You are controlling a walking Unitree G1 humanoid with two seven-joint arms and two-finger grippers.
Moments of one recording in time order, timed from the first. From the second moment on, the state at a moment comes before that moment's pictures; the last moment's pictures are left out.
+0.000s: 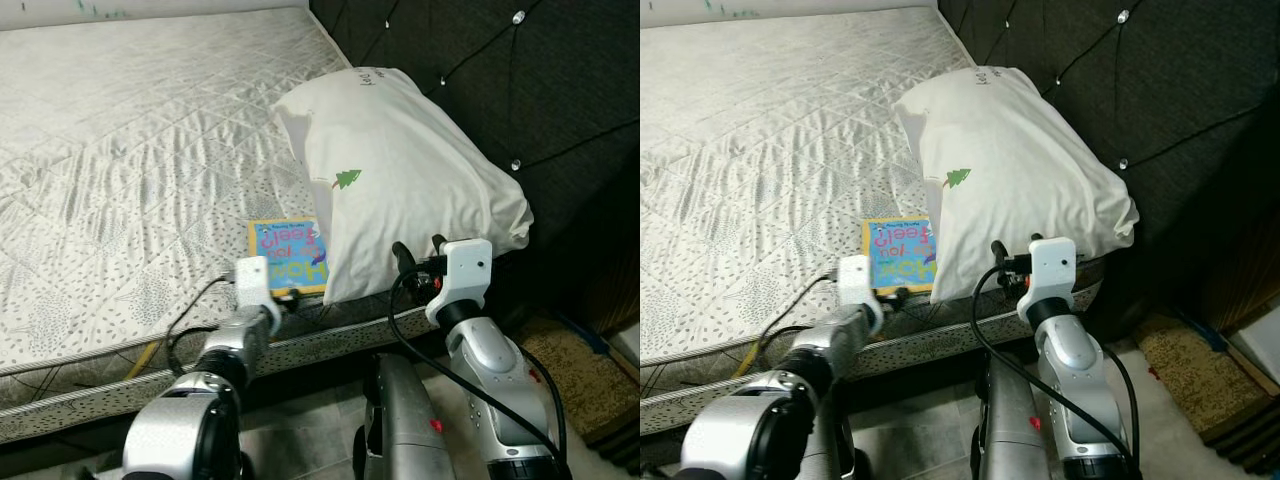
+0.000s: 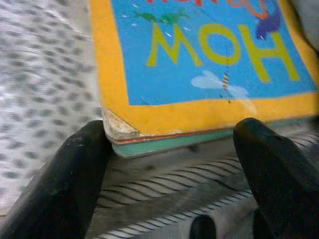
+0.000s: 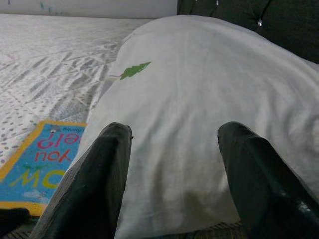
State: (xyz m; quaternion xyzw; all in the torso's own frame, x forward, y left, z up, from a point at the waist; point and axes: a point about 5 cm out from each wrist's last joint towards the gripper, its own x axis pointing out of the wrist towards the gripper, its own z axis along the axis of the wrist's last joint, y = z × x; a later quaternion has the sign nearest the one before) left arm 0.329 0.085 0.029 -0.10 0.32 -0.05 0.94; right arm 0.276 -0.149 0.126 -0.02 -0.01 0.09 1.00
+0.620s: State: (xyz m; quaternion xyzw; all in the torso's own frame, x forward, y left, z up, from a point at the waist) left arm 0.327 0.074 0.030 -0.11 0.31 -0.06 0.94; right arm 0.278 -0.148 0.132 -0.02 -0.02 0.09 1.00
